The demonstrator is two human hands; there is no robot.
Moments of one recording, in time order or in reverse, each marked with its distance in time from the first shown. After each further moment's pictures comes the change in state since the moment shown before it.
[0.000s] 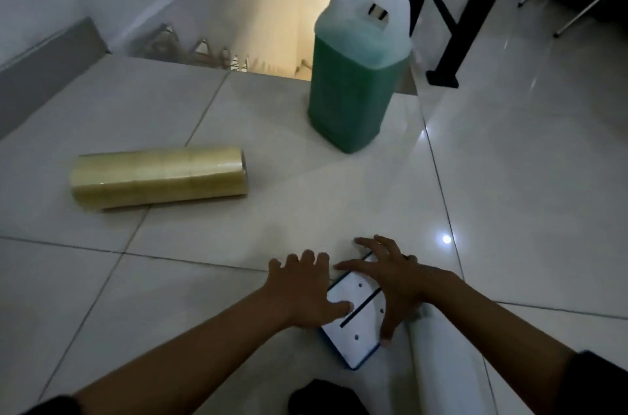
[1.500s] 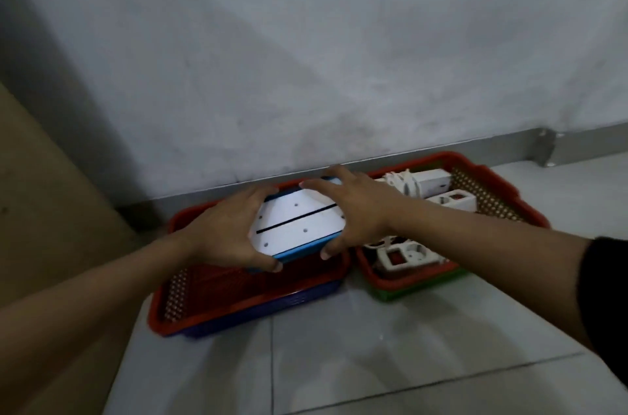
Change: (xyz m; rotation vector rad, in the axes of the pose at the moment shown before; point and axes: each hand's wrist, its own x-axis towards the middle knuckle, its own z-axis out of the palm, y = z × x) left_hand -0.592 -0.260 0.199 -0.378 0.751 -1.129; right_hand -0.025 -0.702 0.003 -0.586 0.299 -1.331
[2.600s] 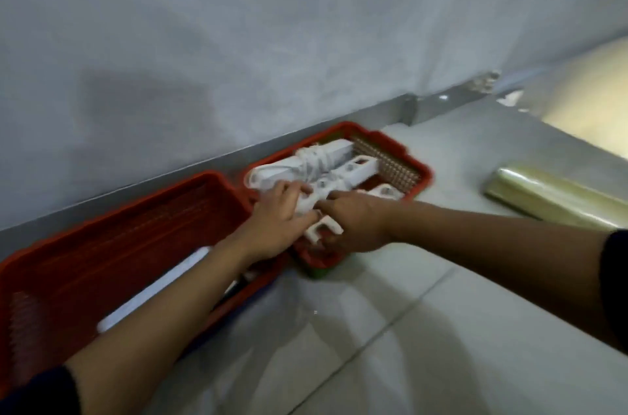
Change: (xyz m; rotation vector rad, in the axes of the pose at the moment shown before) left_hand 0.103 0.078 0.087 -0.447 -0.078 0.326; right_hand -0.058 0.018 0.030 0.022 -0.174 0.404
